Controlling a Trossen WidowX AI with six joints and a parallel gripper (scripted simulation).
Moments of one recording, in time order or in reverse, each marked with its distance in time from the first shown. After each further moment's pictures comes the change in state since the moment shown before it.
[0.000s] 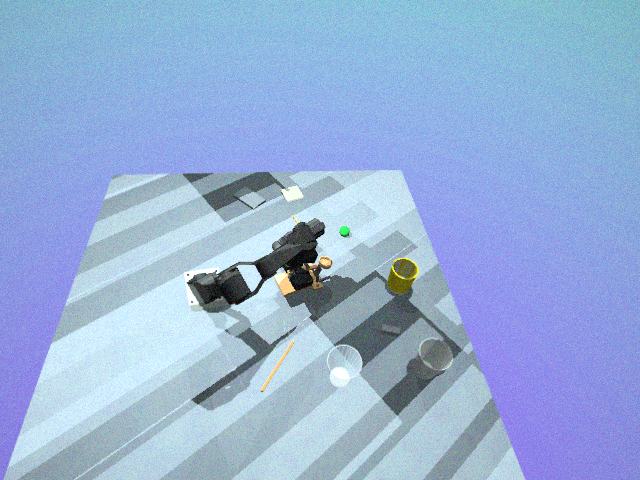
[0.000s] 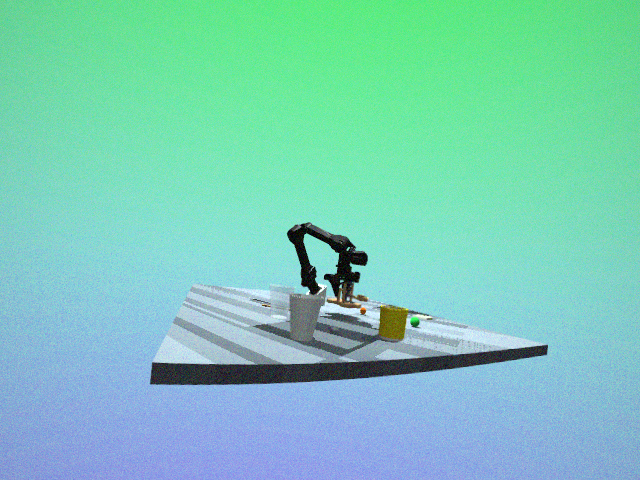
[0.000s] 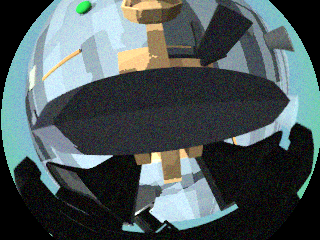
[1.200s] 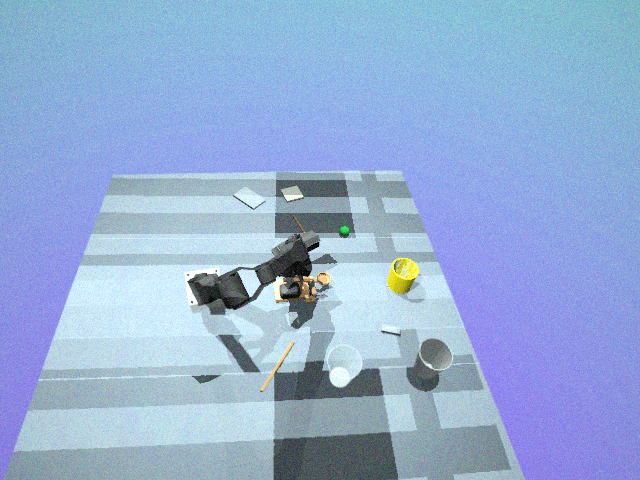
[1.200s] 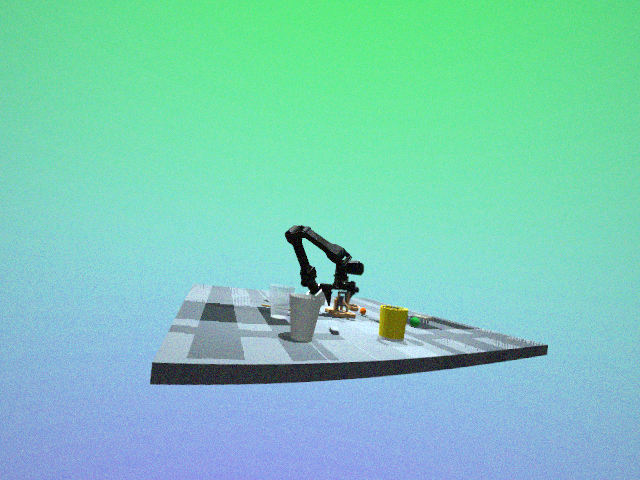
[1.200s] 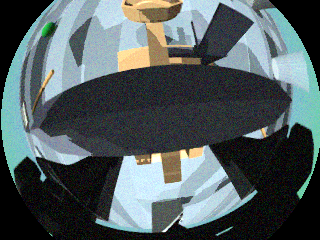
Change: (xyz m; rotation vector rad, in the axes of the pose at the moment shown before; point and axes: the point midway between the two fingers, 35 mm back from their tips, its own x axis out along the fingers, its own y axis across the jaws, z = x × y) arm 0.047 0.005 -0.013 0.288 -0.015 0.000
